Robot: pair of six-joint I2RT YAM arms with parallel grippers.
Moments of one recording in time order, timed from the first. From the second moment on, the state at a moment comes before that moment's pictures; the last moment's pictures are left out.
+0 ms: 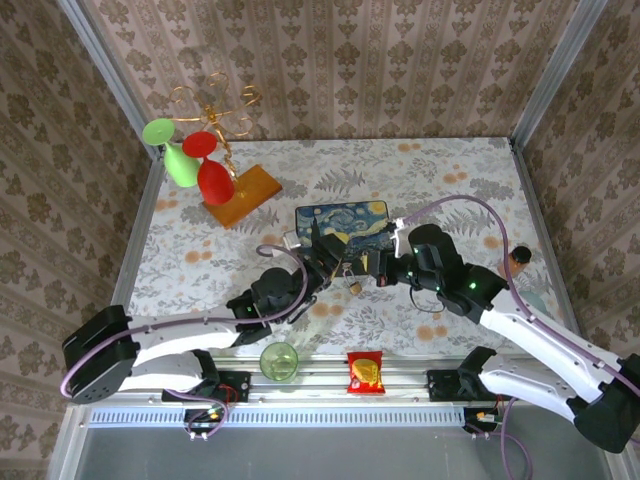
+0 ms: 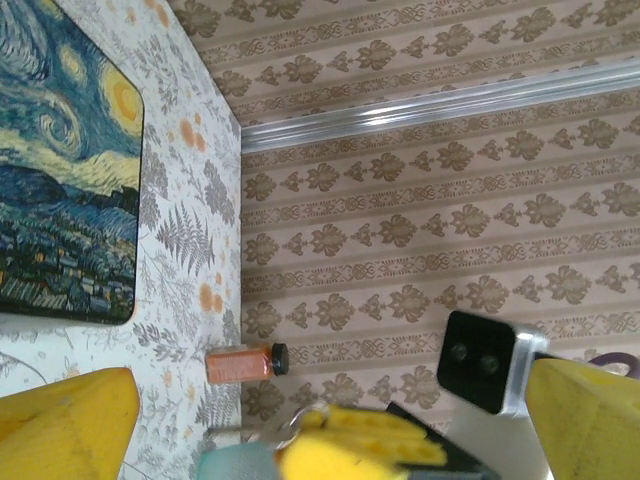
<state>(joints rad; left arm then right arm) -1.15 1.18 0.50 0.66 -0.32 -1.43 0.68 0.96 0.80 -0.38 -0.15 0.57</state>
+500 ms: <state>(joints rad) -1.18 1.40 0.44 0.99 -0.42 -1.63 0.72 1.08 0.86 -0.25 -0.22 0.55</state>
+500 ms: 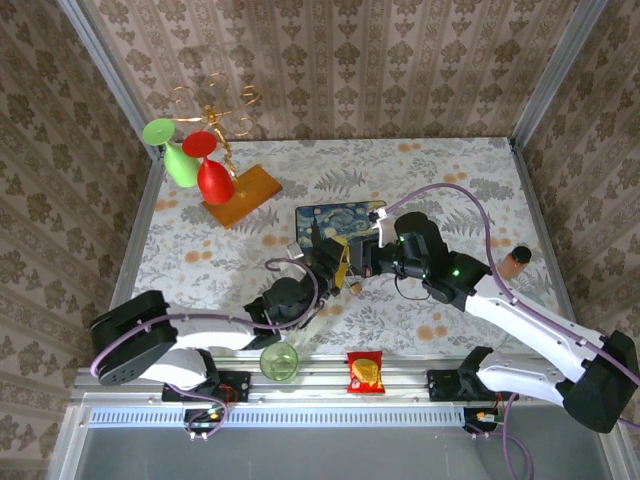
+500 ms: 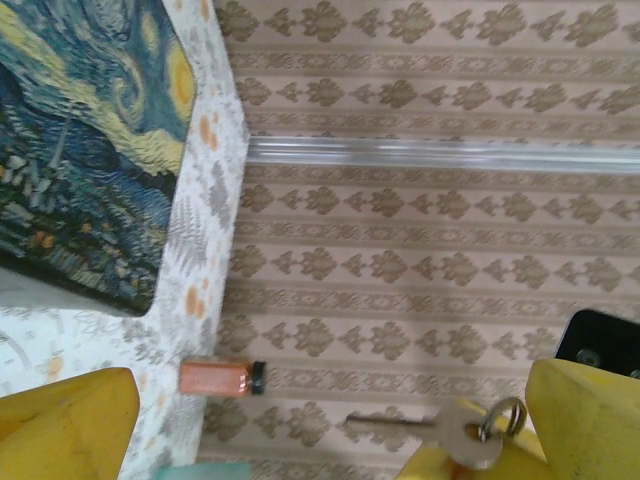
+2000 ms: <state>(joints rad) -1.18 1.49 0.44 1.16 -0.43 -1.63 0.75 1.02 0.69 -0.11 -0.19 0.58</state>
